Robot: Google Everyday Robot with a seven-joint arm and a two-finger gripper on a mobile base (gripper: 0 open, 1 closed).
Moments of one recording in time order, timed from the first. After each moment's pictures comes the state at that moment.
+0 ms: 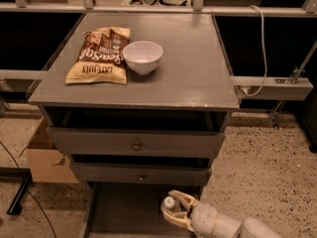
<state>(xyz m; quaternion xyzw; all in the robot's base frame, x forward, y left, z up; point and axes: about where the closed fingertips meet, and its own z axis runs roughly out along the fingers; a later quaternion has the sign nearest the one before) 0.410 -0.044 0.510 -0.37 0.63 0.36 0.58</state>
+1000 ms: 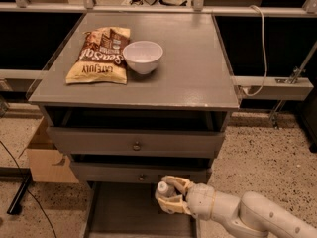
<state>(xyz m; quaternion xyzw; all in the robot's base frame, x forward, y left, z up) 0.425 -0.024 0.583 -0.41 0.63 0.37 0.54</state>
